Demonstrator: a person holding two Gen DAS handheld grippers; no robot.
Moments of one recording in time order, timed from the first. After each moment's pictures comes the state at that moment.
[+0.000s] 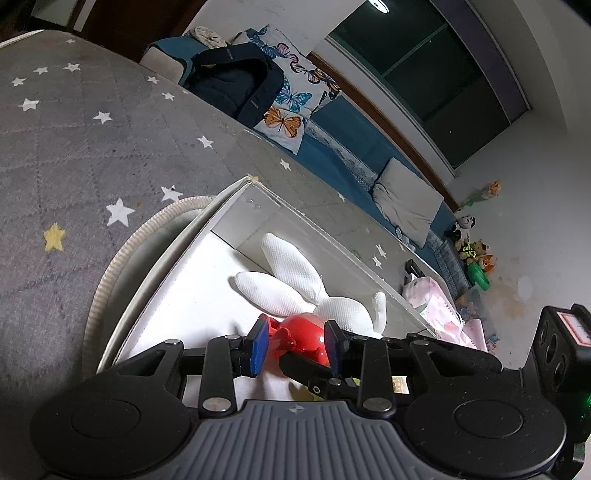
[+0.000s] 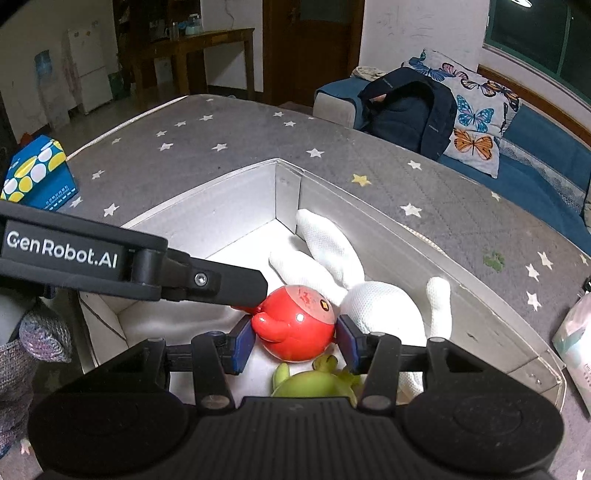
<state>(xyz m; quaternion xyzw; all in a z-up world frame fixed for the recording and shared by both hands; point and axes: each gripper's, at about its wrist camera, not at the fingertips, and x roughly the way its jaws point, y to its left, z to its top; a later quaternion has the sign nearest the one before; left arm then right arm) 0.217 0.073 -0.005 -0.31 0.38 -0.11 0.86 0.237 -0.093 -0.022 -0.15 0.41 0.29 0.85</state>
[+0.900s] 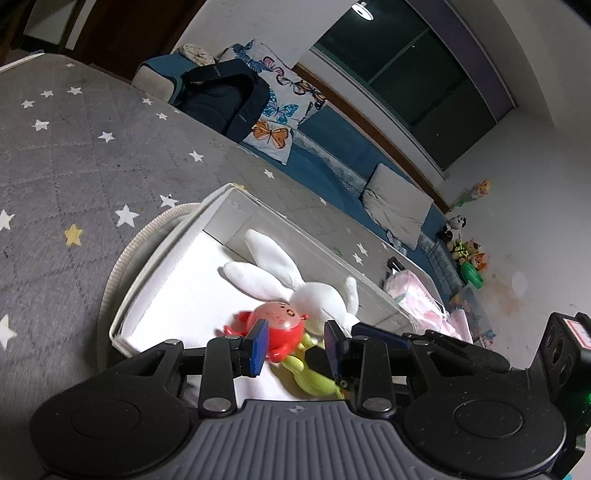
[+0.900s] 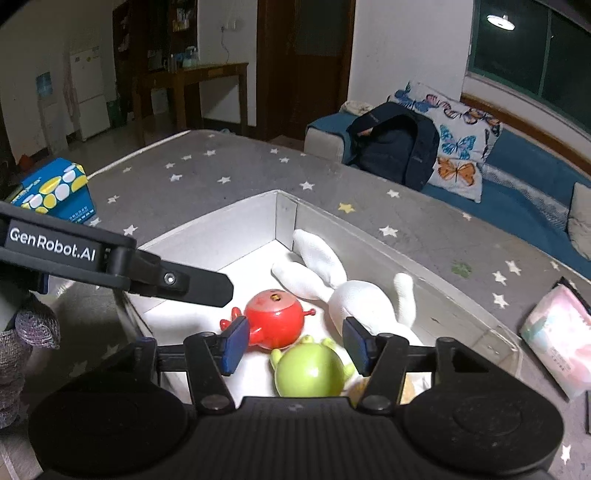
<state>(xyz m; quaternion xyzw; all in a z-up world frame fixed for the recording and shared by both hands) 0.171 0.066 0.023 -0.30 0.36 -0.12 0.88 0.190 -0.124 0.011 -0.13 0.36 0.28 0.88</state>
